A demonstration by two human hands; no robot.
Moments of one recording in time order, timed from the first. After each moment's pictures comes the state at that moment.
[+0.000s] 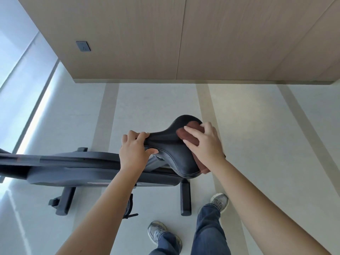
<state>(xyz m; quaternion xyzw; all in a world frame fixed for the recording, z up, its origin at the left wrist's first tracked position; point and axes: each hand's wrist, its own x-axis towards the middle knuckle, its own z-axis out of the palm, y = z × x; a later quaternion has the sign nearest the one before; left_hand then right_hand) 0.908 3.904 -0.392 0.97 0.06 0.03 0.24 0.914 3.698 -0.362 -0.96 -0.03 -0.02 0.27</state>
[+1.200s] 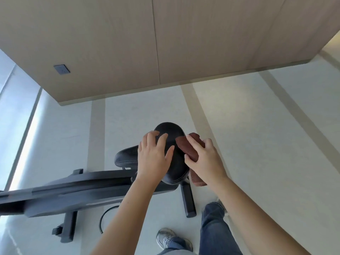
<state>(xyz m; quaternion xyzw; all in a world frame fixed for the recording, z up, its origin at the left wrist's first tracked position) 0.906 3.810 -0.347 0.96 -0.14 0.13 0.21 0.870 3.656 -0.356 -0.96 0.06 -0.02 0.28</state>
